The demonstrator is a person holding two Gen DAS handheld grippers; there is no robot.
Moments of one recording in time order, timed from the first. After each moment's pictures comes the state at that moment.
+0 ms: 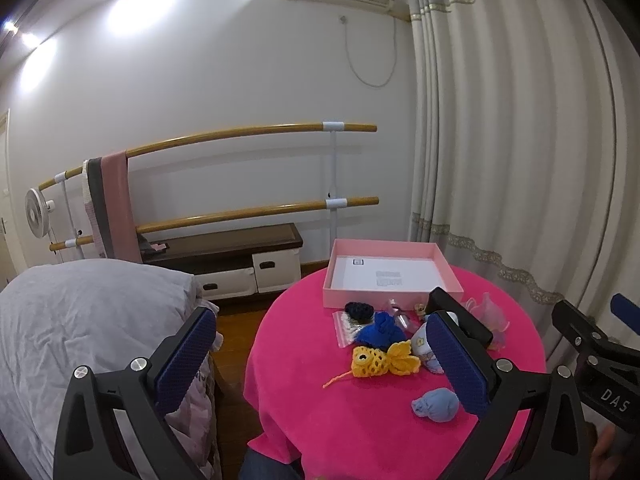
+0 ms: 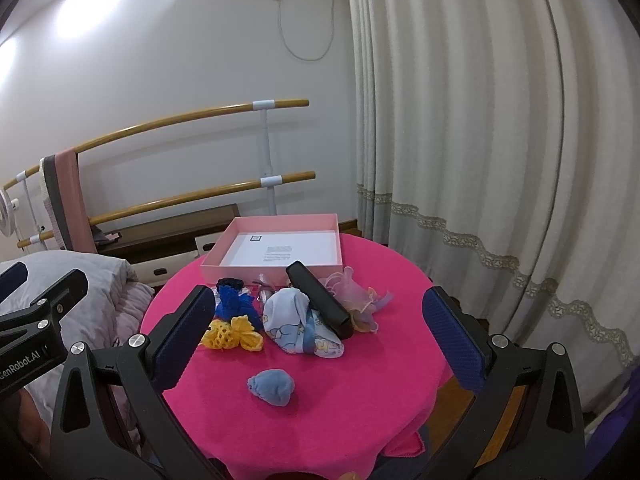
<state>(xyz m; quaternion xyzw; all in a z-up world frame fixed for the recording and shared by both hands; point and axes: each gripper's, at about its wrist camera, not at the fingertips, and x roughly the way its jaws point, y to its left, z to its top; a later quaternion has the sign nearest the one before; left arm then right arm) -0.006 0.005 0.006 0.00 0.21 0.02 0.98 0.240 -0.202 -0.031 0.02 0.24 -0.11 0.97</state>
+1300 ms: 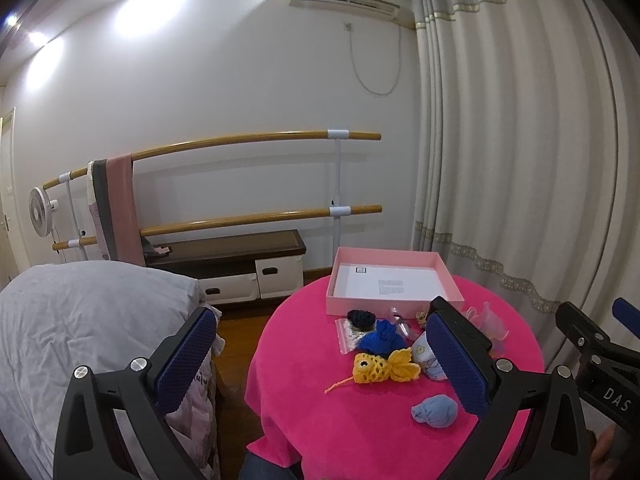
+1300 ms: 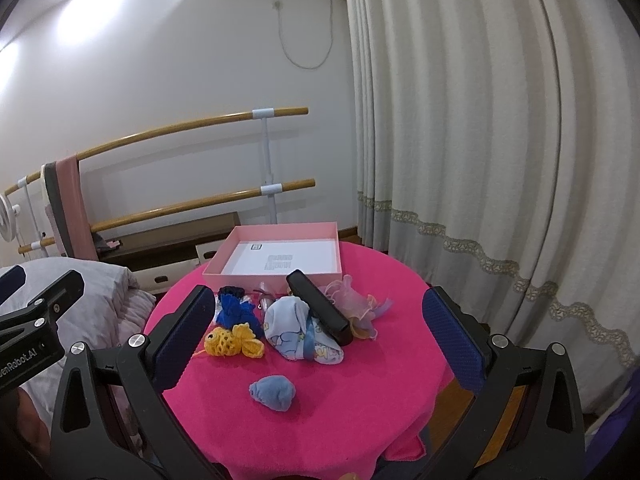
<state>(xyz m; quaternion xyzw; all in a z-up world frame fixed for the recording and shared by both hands) -0.014 0.006 0.009 -0.01 0.19 0.03 0.98 0.237 -0.205 -0.026 0.02 0.22 -0.11 0.97</state>
